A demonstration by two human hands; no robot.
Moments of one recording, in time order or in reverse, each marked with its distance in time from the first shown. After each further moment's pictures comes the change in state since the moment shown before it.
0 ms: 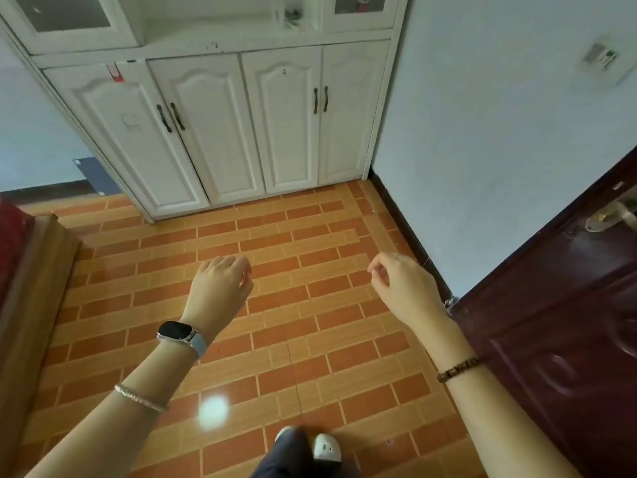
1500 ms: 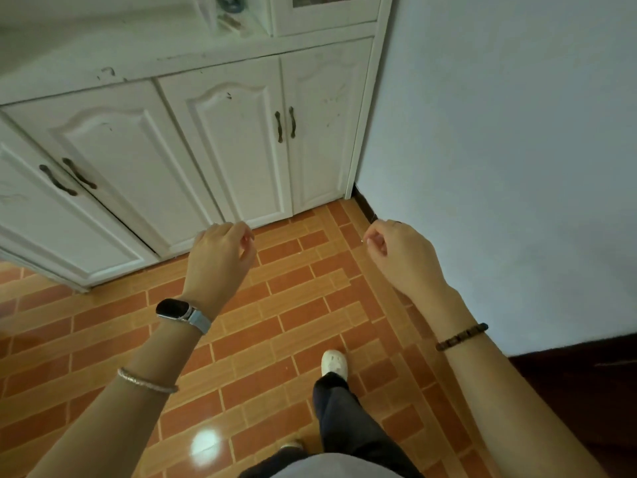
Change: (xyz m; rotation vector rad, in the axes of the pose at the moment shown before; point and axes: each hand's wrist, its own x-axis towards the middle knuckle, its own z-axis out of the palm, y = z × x) left_hand 0.504 -0.049 0.117 -0.172 0.031 0.046; right_hand 0.479 0.119 0.020 0.004 0.064 0.080
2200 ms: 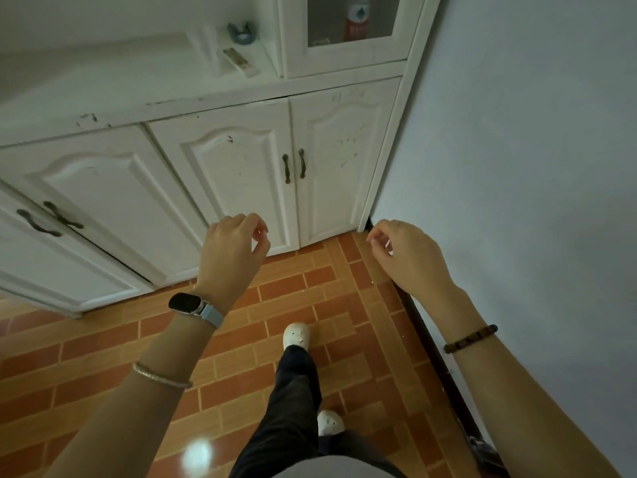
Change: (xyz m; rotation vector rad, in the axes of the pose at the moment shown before) left_hand 0.233 -0.008 0.054 -0.048 0.100 -0.037; right_hand 0.247 0.065 0.005 0.046 -0.046 -0.076
